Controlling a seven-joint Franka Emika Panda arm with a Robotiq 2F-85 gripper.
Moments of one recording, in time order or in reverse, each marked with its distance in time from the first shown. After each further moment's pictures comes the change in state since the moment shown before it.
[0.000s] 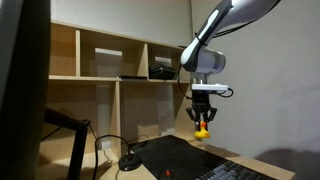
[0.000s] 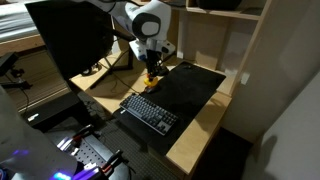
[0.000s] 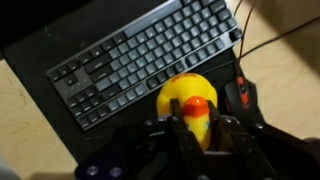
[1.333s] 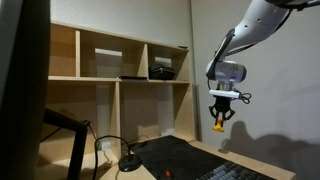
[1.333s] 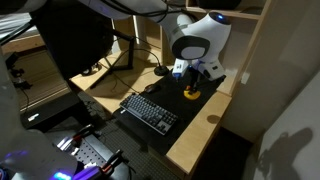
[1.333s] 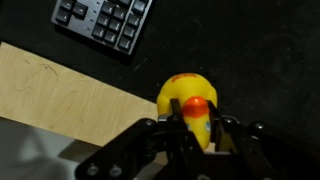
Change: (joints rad) arm -0.216 0.235 -0.143 0.233 0.244 0.121 0.143
